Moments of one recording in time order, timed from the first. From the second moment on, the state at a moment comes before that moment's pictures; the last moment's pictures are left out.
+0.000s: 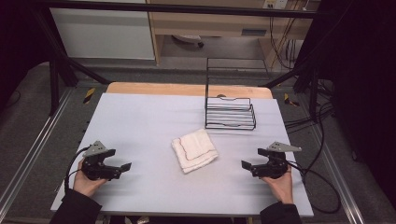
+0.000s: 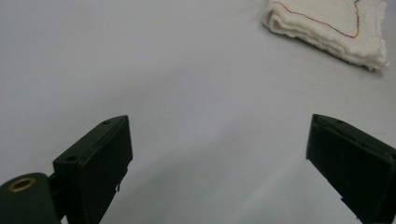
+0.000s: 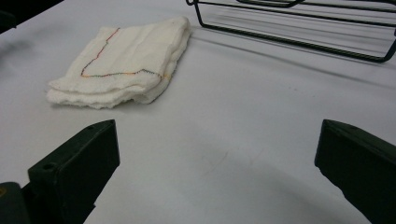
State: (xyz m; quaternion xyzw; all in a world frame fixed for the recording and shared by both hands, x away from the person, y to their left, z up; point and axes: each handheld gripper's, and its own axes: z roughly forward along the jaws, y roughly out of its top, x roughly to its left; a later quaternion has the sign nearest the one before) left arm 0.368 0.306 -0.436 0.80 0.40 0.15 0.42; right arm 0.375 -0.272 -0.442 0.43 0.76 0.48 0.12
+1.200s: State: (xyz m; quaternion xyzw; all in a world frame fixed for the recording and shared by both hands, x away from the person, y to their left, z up) left arm 0.375 0.269 -0.422 0.80 0.40 0.15 0.43; right arm 0.374 -0.268 -0.442 0.42 0.76 0.48 0.12
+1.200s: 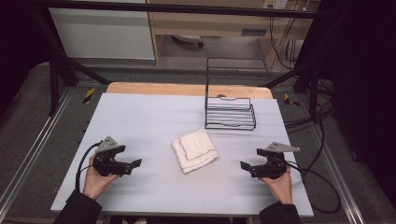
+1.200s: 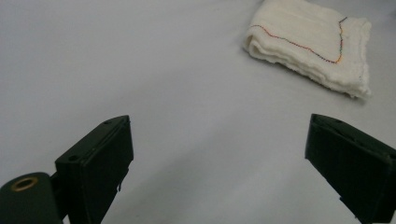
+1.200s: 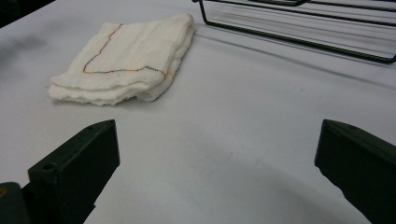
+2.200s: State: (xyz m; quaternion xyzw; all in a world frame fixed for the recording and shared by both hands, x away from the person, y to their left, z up) left arm 0.417 0.192 -0.414 0.82 0.39 0.14 0.41; right arm 0.374 -0.269 -0.442 0.42 0.76 0.47 0.12
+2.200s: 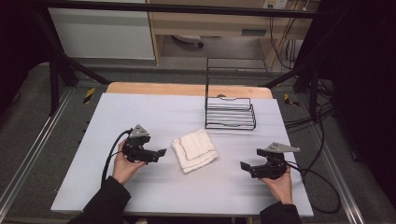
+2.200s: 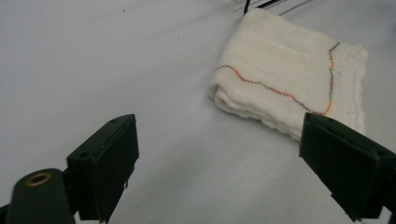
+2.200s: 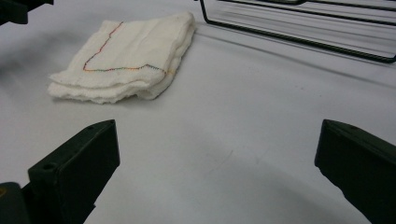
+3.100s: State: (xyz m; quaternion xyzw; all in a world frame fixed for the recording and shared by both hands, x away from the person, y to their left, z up) left arm 0.465 0.138 -0.438 0.83 0.41 0.13 0.36; right arm 0.374 -0.269 -0.442 0.42 0.77 0.47 0.12
